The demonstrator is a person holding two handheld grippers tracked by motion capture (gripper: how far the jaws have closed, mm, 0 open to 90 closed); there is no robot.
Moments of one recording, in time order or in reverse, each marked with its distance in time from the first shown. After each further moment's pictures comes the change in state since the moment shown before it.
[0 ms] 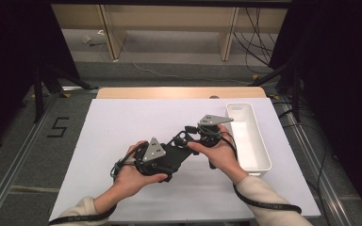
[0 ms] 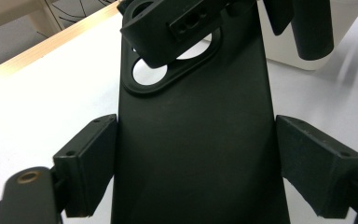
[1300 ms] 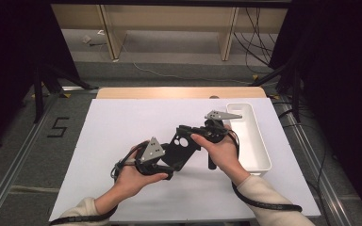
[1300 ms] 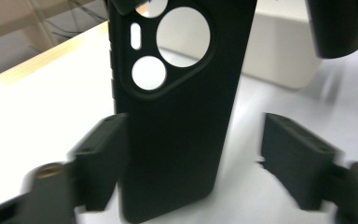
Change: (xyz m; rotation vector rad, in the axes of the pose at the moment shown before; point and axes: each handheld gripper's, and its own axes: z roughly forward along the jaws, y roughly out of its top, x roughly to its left) left arm 0.003 0.002 -0.001 -0.102 -0.040 -0.008; right arm 0.009 0.018 -0.020 -0.095 0.075 0.155
